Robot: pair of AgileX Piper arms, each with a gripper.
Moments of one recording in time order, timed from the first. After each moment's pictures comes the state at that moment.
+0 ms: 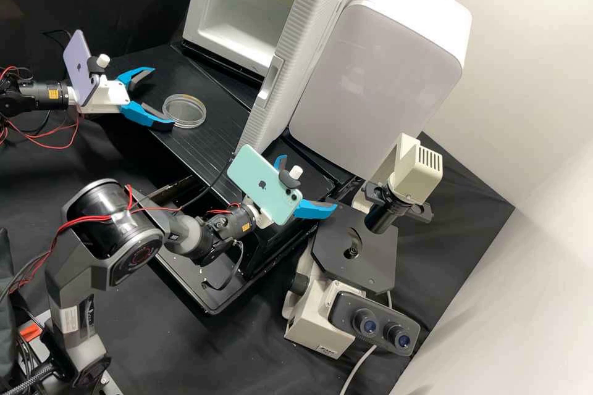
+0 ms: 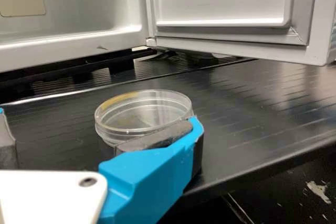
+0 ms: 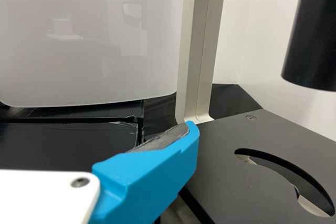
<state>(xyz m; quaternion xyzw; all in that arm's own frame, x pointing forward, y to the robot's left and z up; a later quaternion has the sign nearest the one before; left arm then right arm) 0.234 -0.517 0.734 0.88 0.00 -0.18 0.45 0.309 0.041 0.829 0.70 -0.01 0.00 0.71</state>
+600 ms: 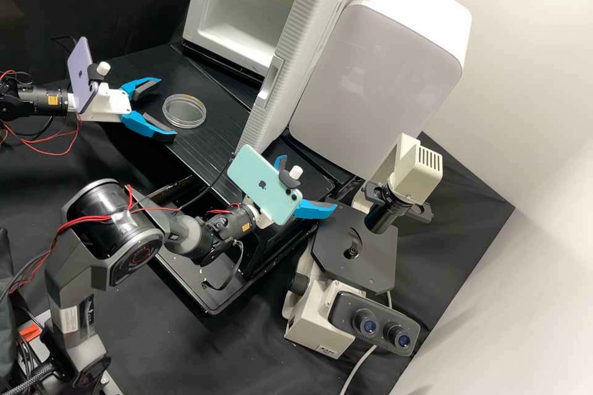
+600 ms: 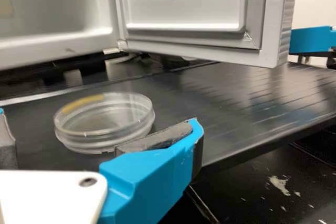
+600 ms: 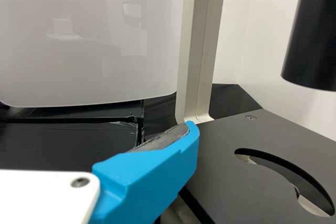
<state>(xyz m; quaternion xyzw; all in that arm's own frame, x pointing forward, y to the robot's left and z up) 0.226 -0.530 0.722 0.86 -0.01 -0.23 0.46 0.309 0.041 0.829 0.70 -0.01 0.00 0.71</state>
